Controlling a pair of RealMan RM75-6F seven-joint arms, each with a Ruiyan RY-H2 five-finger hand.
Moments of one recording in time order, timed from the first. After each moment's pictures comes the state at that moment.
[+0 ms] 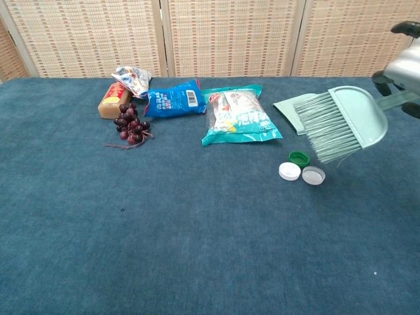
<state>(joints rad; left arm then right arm) -0.16 -1.20 -0.07 -1.40 1.46 1.43 0.06 0.49 -1.33 0.18 -1.64 -1.31 1.17 -1.22</state>
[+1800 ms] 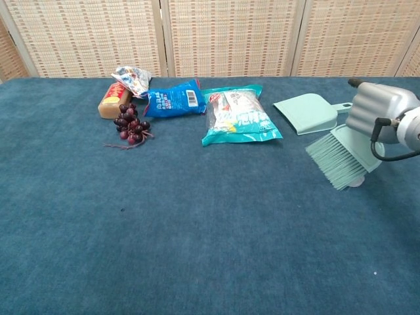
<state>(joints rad) -0.19 -1.25 -0.07 -1.39 1.41 1.38 0.15 0.90 -1.53 -0.11 -1.43 -0.61 1.21 -1.82</state>
